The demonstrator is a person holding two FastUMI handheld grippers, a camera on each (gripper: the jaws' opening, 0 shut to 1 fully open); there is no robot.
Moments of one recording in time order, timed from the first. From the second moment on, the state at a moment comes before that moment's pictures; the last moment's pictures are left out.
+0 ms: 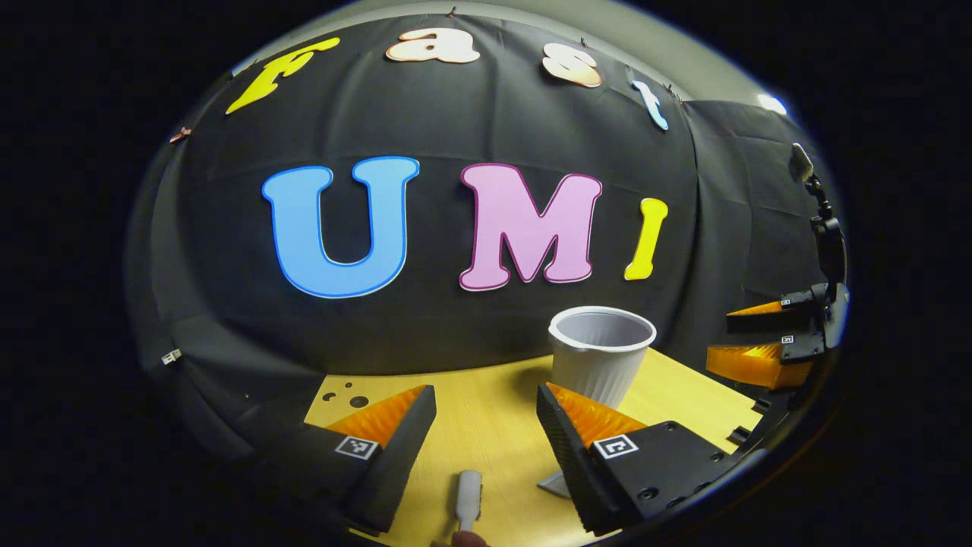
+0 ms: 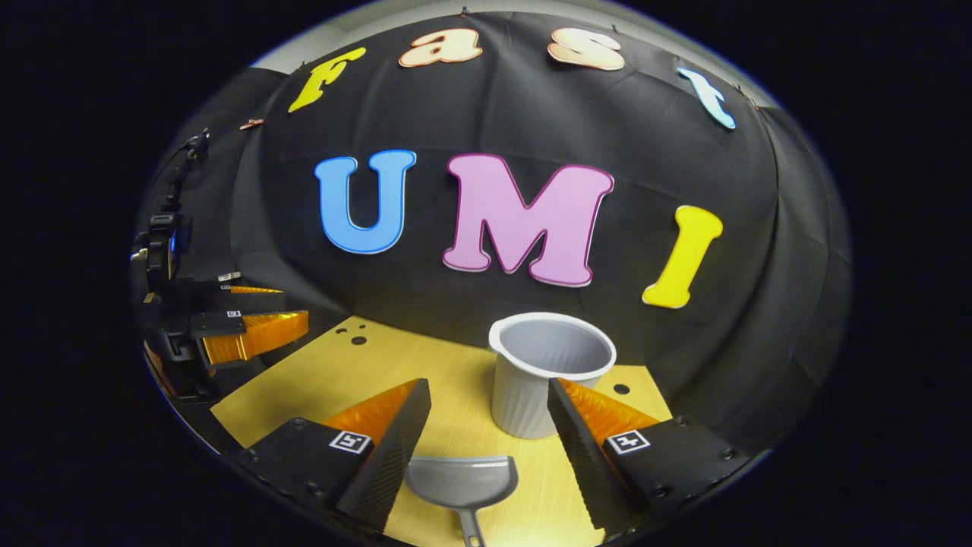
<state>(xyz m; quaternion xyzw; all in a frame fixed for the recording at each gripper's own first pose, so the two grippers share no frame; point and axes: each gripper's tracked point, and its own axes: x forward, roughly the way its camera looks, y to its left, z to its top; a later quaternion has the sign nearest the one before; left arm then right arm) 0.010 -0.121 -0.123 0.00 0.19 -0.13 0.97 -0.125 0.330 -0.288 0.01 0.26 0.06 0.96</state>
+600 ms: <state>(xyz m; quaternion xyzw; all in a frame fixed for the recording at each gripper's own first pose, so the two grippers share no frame) 0.007 -0.128 -0.114 -0.02 0.18 -0.07 0.98 -0.090 0.293 -0.266 0.04 0.20 0.08 0.98</state>
